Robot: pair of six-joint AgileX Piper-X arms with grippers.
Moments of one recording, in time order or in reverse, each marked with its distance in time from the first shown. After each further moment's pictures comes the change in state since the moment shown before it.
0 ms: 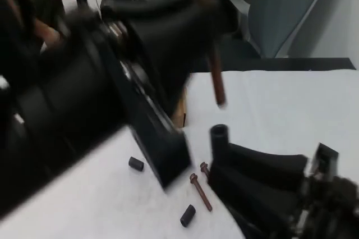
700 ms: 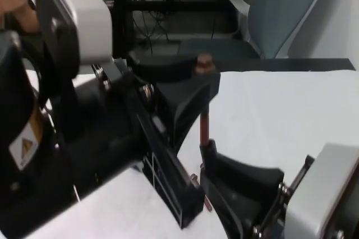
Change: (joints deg) left arm -0.4 0.6 0.7 10.6 -4.8 10.5; right arm 0.3 5.7 2.1 -0.5 9.2 -2.7
